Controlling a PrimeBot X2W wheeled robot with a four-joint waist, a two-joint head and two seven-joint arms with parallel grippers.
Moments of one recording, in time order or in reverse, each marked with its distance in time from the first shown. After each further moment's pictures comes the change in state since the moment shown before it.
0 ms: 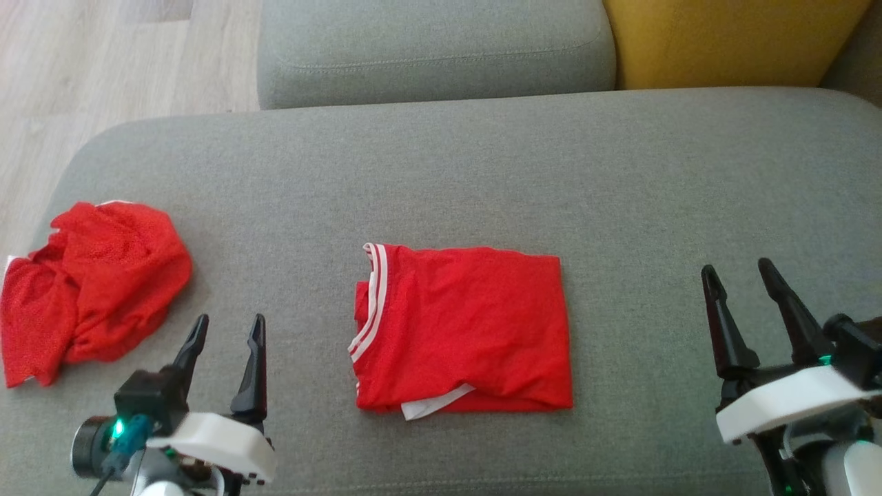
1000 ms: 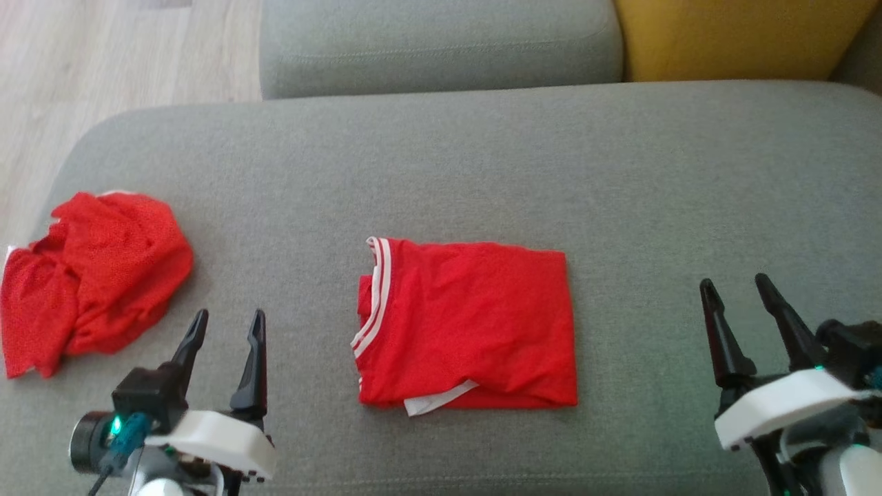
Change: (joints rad) left arm 0.003 0.013 -0.005 -0.021 -0.006 0.012 0.001; right arm 0.012 0.010 -0.014 0.018 -0.008 0.000 0.034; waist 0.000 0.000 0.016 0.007
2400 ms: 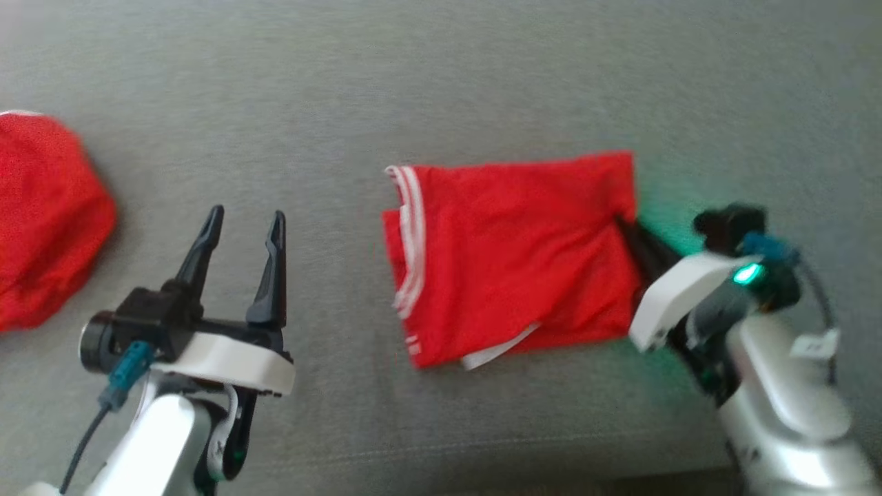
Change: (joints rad) left arm -0.206 -0.035 -0.027 -0.006 0.022 -0.044 -0.046; right arm -0.442 -0.014 0.270 0.503 0.083 0.000 0.050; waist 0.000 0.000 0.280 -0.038
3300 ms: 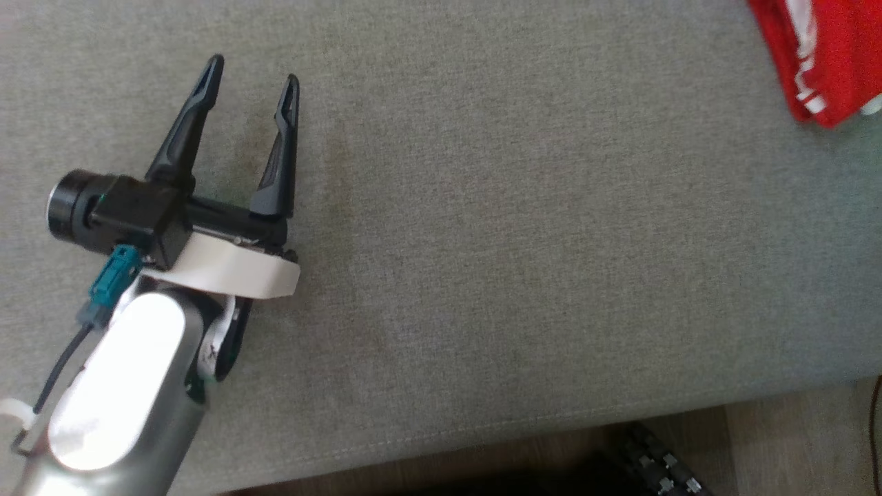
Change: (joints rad) left arm -0.269 0.026 -0.037 -0.062 0.082 -0.038 0.038; right arm -0.666 -0.267 -0.435 0.398 -0.037 0.000 -0.141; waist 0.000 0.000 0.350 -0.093
